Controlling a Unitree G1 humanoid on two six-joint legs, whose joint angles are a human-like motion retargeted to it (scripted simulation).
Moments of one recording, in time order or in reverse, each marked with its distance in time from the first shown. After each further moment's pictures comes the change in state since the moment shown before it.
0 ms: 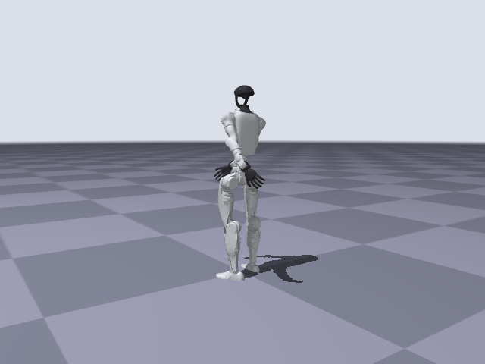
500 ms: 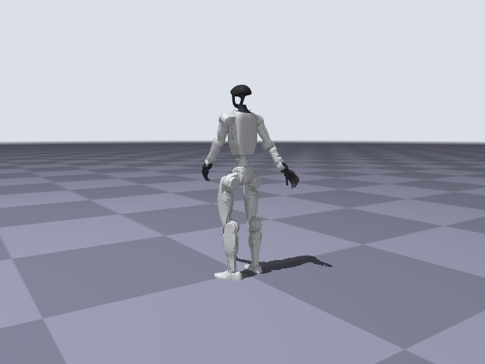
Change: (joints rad) left arm -1.092 -0.171 -0.329 -0.353 -0.092 -0.229 0.059; right arm 0.792 -0.388 -0.420 0.430 0.140 0.312 -0.551; waist 0.028 -0.075 -0.010; left_leg -0.094 -0.026 -0.121 0.047 0.023 0.019; right_leg 0.057 -0.065 -0.167 -0.032 -0.034 0.029
